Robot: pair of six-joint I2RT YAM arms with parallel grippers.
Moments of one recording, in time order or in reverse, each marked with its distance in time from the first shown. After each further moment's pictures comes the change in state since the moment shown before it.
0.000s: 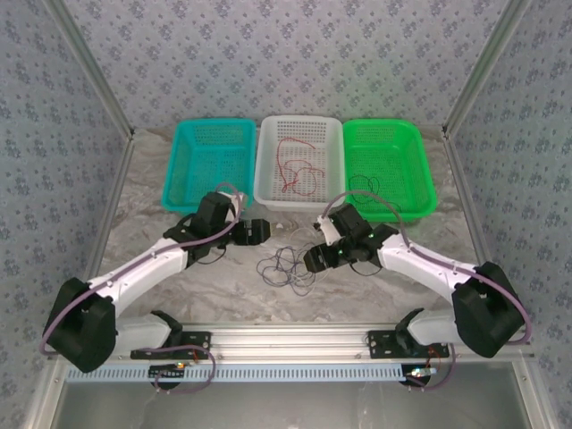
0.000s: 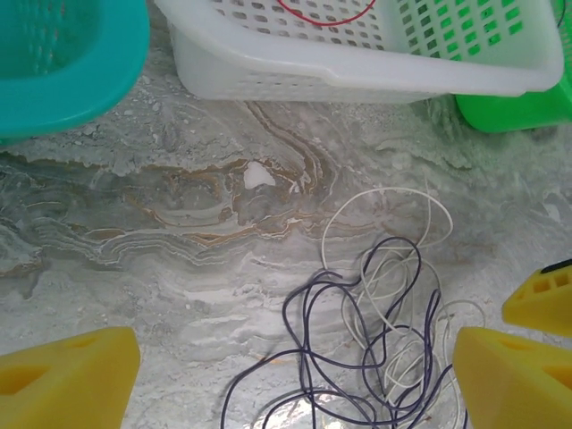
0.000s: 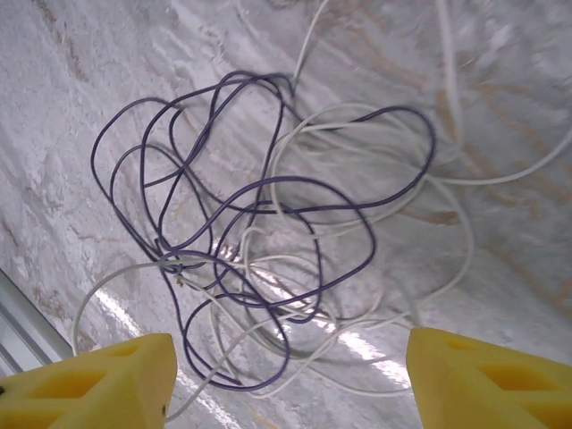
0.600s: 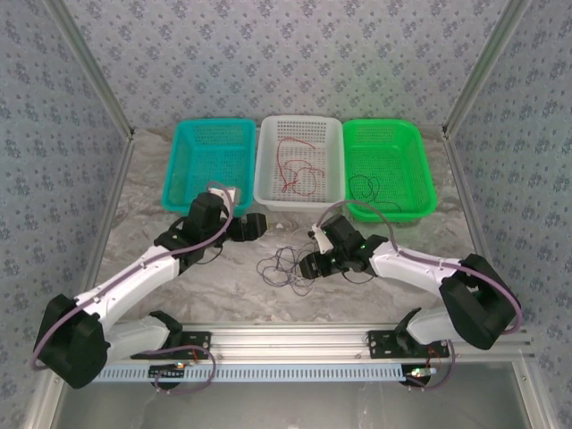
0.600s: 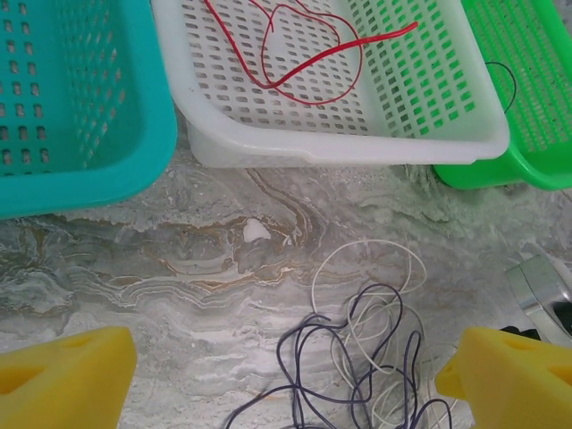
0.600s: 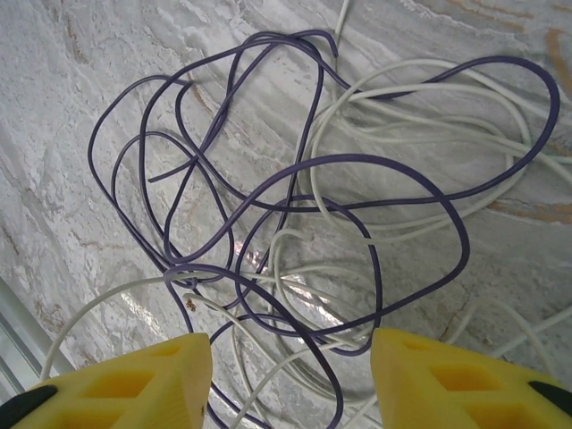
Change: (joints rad) left arm 0.000 -0.109 -0.031 0.045 -0.080 -0.008; right arm 0.072 0.058 -0.092 0.190 0.006 0.116
